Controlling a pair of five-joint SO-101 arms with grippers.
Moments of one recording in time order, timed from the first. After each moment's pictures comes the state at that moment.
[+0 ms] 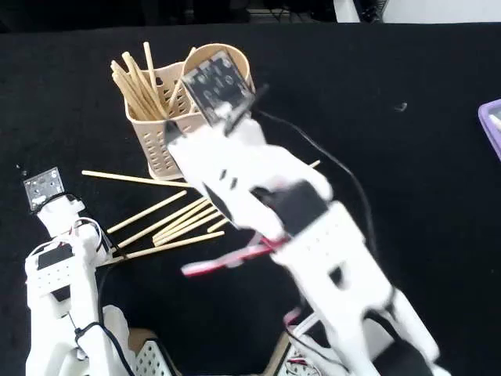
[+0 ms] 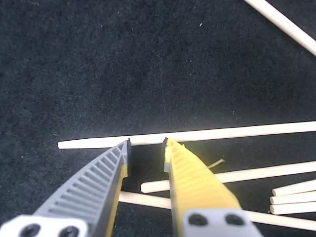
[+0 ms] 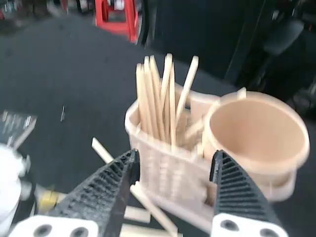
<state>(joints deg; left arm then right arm) -29.5 -47.0 78.0 38.4 0.6 -37.4 -34.2 18.7 53.7 2.6</state>
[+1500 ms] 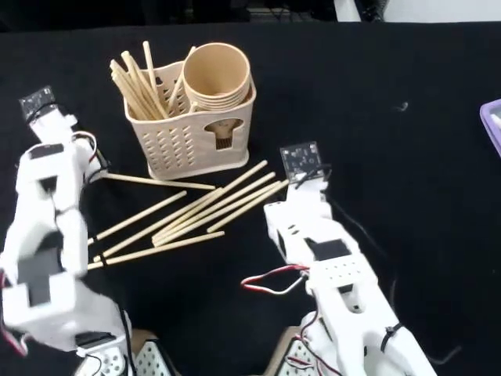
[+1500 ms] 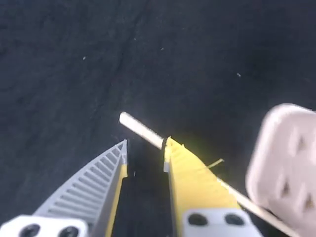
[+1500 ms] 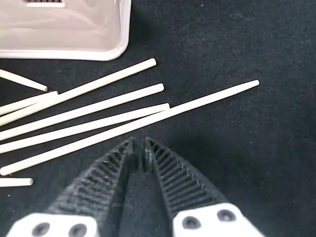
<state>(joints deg) -22.5 3.5 24.7 43.1 10.4 -12.3 -43.2 80.4 18.9 2.5</state>
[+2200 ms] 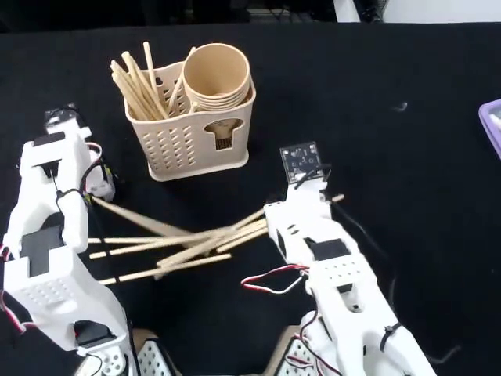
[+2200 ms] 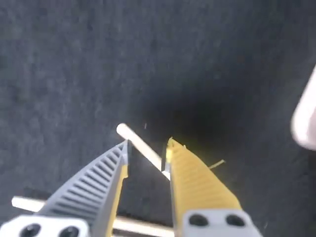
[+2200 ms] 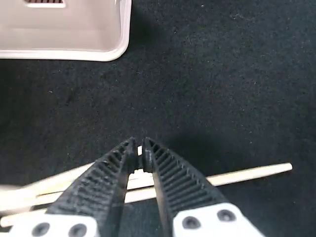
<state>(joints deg) -22.8 13.5 15.5 63.6 0.8 -12.3 -43.2 80.4 18.9 2.5</state>
